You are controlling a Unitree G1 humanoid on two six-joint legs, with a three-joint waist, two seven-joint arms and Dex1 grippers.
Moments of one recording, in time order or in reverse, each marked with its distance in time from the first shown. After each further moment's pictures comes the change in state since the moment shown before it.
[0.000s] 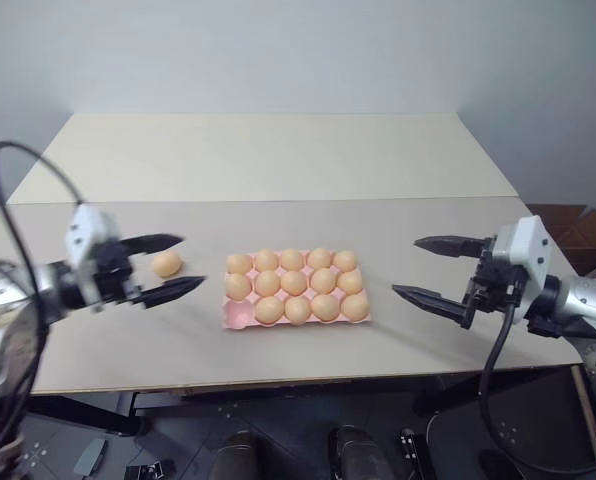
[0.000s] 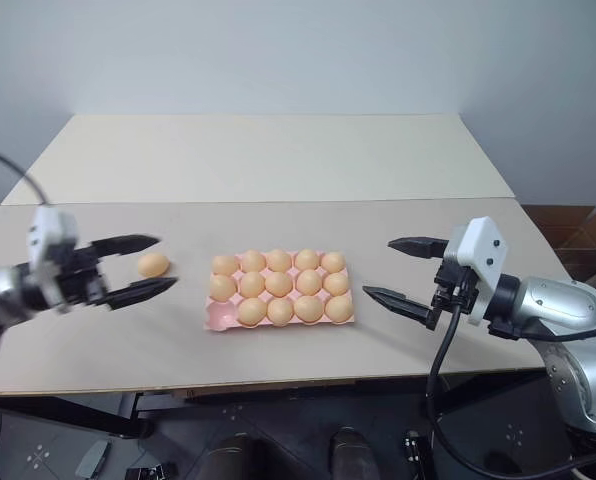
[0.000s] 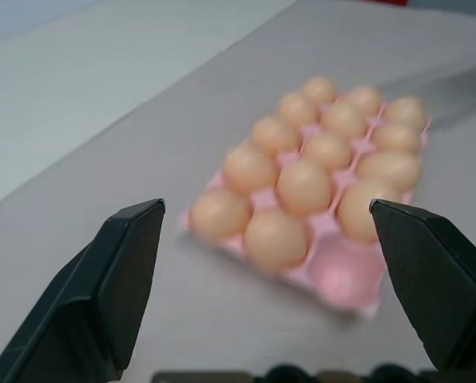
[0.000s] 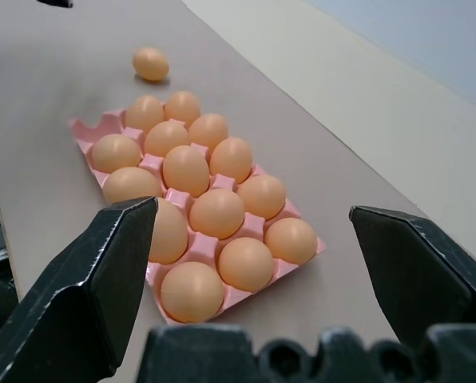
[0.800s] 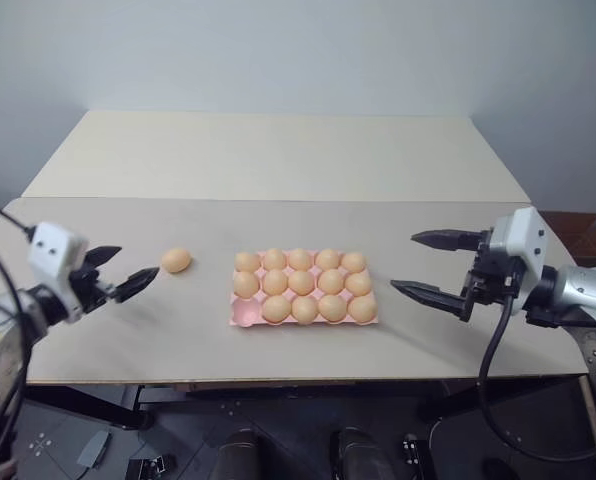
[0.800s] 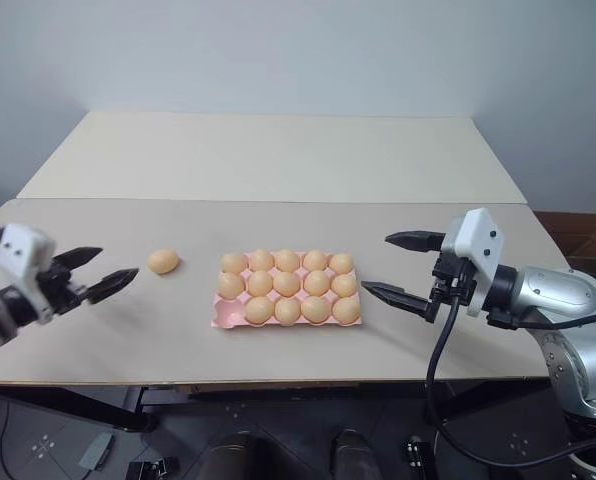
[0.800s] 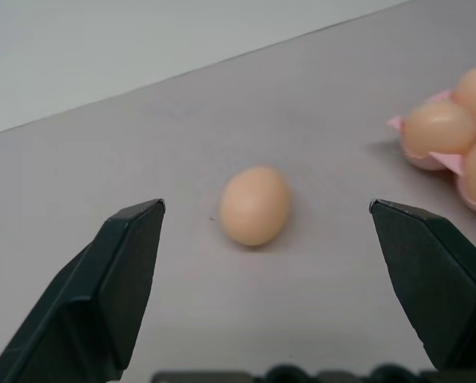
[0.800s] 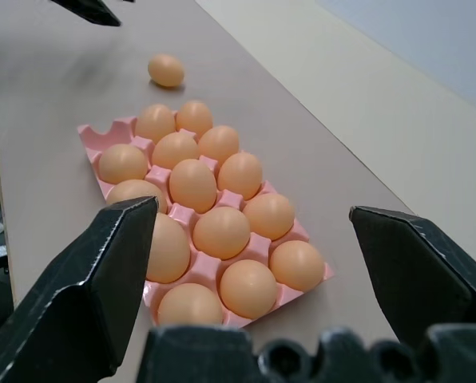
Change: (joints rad) left arm -0.172 -0.108 -0.141 0.181 0.153 0.077 0.340; right arm -0.031 -0.021 0.019 0.020 0.000 -0.003 0.014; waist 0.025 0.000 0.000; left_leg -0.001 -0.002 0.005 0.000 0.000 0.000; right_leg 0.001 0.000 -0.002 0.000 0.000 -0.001
